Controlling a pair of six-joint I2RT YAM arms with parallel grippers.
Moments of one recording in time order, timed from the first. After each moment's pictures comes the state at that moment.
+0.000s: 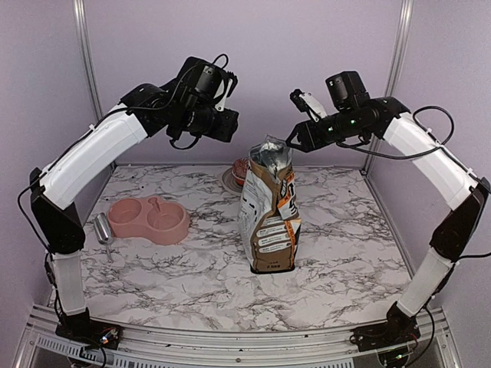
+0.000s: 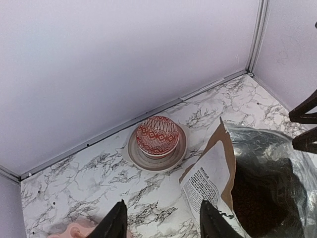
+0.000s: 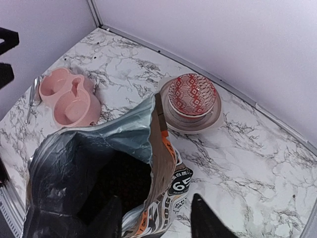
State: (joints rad) left arm -0.89 1.99 2.34 -0.93 -0.43 -0.12; right arm 0.54 1.69 1.92 -0.89 -0.19 -0.03
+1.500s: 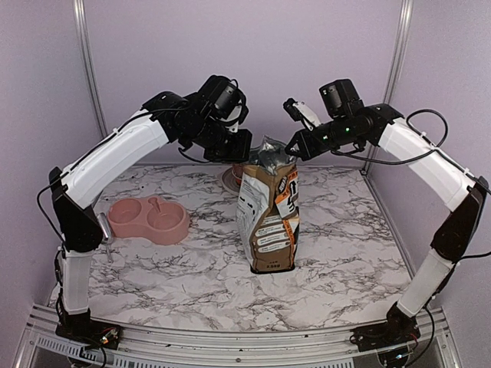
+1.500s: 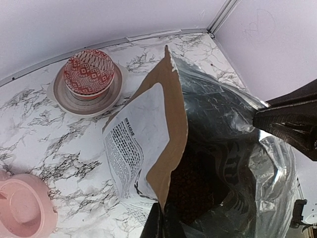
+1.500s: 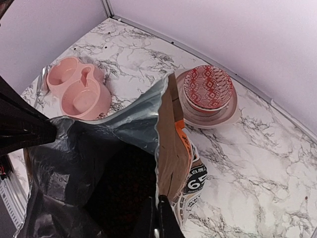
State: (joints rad) left arm -0.88 2.09 2.42 -1.09 -0.10 -0.49; right arm 0.56 1.67 1.84 -0.85 -0.22 -0.03
